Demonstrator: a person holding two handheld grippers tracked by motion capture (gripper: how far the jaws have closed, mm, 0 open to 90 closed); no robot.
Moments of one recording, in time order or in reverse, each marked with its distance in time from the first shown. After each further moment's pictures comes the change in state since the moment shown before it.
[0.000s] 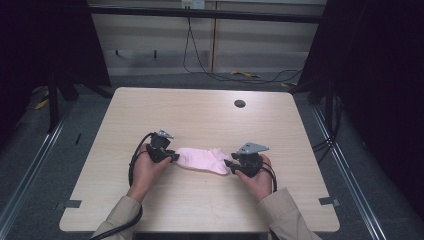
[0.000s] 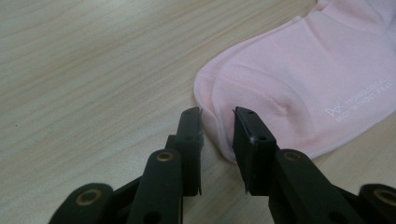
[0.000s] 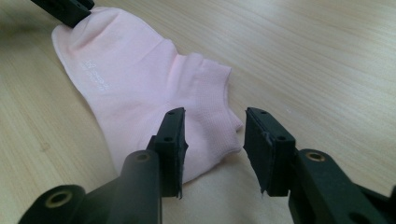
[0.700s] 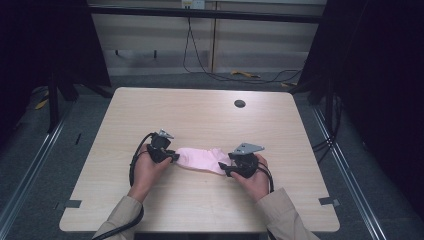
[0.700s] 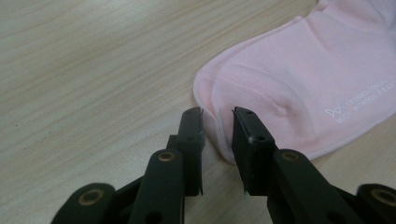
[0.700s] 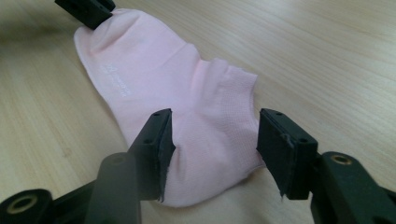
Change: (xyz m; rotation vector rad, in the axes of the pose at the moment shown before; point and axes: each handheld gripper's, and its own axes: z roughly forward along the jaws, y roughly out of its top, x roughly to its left) left arm -0.001 0.000 0.000 -0.004 0.005 0.001; right arm 0.009 0.004 0.007 0.002 0.048 -0.014
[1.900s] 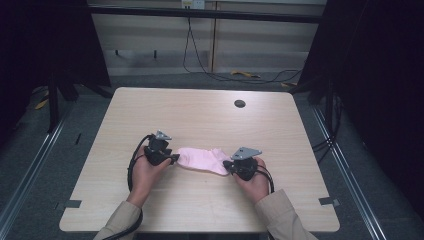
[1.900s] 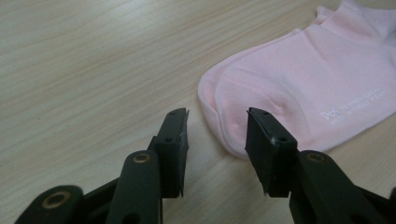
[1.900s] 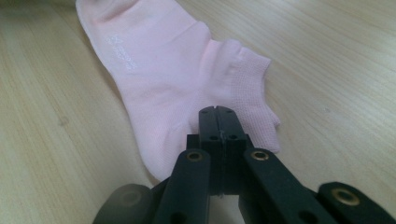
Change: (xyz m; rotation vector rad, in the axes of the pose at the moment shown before) left arm -0.005 -0.008 -0.009 -0.072 0.036 -0.034; right arm 0.004 -0.009 0.001 0.036 -0.007 -0.082
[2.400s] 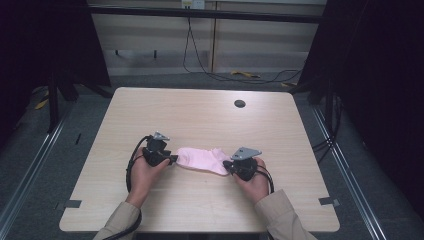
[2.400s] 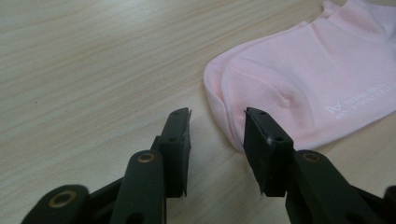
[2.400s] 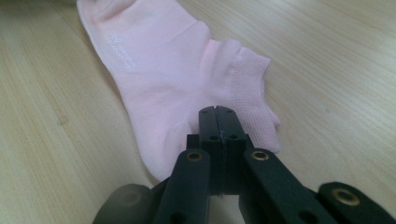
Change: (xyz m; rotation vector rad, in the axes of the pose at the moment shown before) left arm 0.004 -0.004 0.001 0.011 -0.008 -0.032; right arm 0.001 0.000 0.000 -0.001 -0.005 -0.006
